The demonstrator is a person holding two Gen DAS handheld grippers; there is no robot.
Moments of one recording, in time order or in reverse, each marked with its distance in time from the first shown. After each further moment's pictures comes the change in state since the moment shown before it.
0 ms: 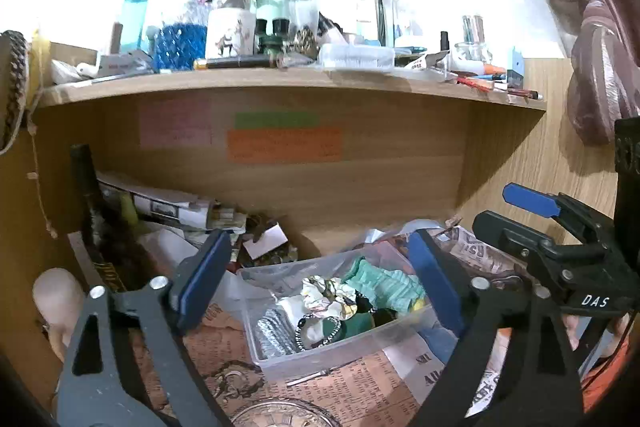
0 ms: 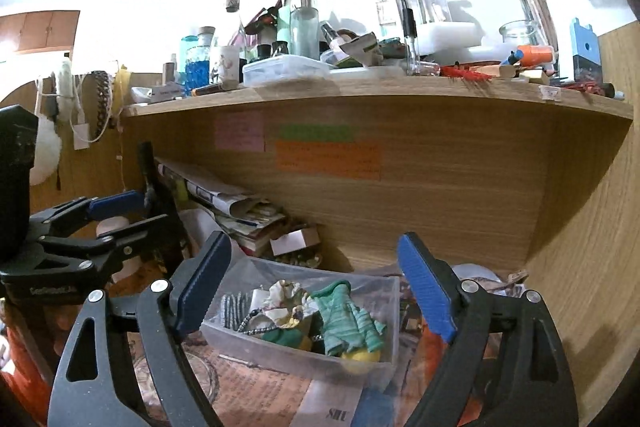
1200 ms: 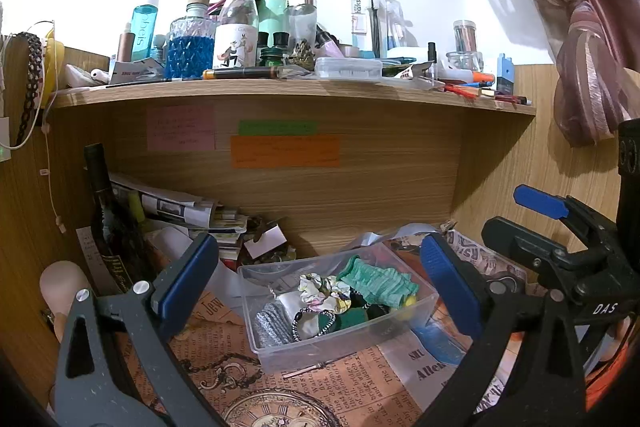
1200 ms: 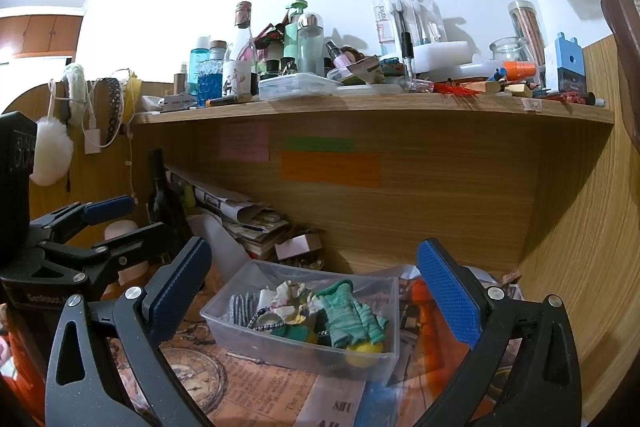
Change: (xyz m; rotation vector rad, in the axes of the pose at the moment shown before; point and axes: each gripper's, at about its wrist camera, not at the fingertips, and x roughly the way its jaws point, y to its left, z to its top) left arm -0.020 -0.004 -0.006 -0.010 -0.024 0.004; right arm -0.024 0.012 -0.005 -0.005 -0.040 -0.017
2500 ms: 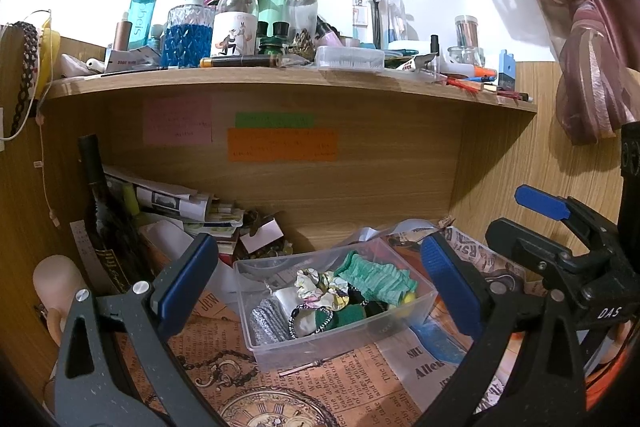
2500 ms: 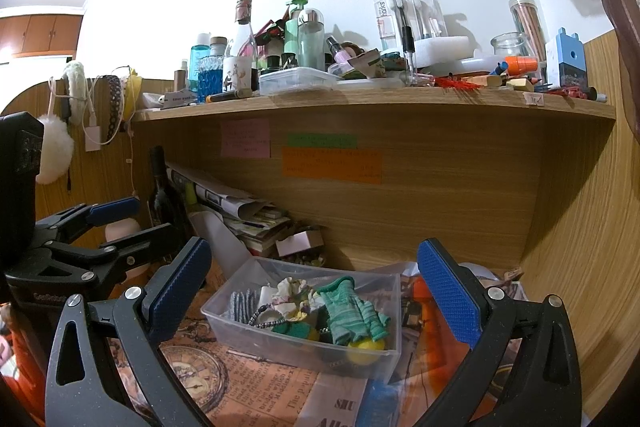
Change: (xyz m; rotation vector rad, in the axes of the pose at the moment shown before) left arm 0.005 -0.002 -0.003 -0.010 0.016 -0.008; right arm 0.001 0.002 -0.002 0.001 0.007 0.001
